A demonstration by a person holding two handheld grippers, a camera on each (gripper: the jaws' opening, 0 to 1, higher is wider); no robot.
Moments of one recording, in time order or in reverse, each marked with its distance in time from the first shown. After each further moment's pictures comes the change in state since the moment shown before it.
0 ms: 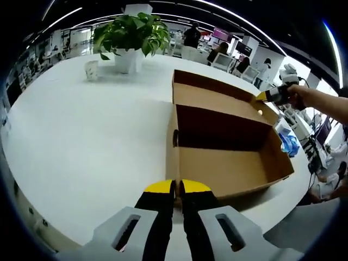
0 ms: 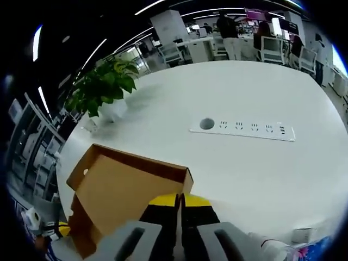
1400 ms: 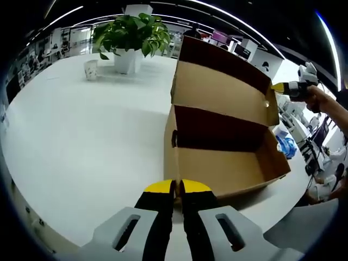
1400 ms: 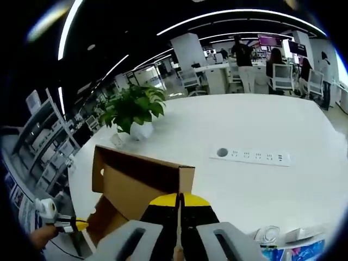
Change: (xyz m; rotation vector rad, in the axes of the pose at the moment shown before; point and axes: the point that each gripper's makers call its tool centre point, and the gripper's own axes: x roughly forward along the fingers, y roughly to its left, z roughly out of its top) left arm -0.009 -0.014 -0.002 -0.012 -0.014 -0.026; right arm -0.079 0.044 0.017 -0.093 -0.193 0.094
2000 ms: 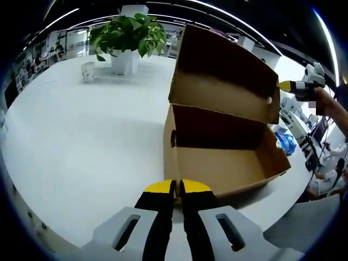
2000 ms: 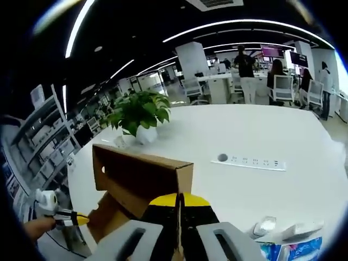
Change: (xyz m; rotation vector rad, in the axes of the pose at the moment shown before) left arm -0.002 -0.002 0.001 0.028 0.007 -0.008; right arm -0.027 0.019 -0.008 -0.064 -0.078 -0.017
